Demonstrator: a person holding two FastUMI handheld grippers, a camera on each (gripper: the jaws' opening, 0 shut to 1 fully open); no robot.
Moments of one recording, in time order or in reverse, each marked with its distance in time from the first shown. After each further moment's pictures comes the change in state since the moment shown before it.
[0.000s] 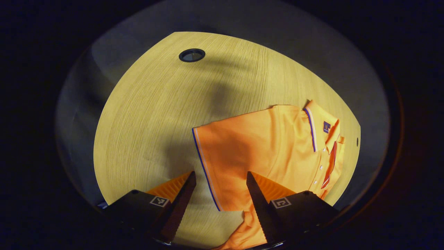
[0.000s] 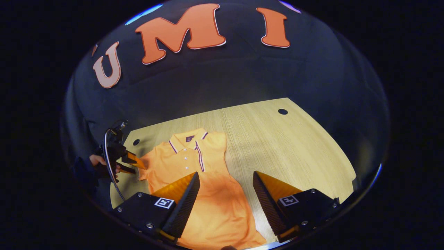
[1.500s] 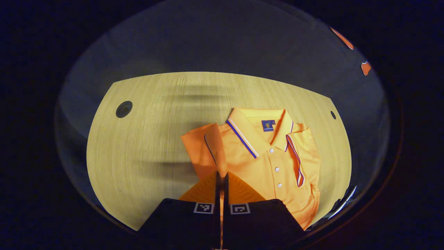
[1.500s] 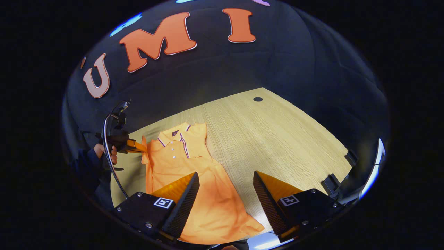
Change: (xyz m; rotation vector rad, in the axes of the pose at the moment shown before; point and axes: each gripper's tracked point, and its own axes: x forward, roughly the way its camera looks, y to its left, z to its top) left arm -0.040 -0.147 0.020 0.364 -0.222 -0.181; right arm -0.049 -0.052 -0.056 0.125 -0.018 -0.103
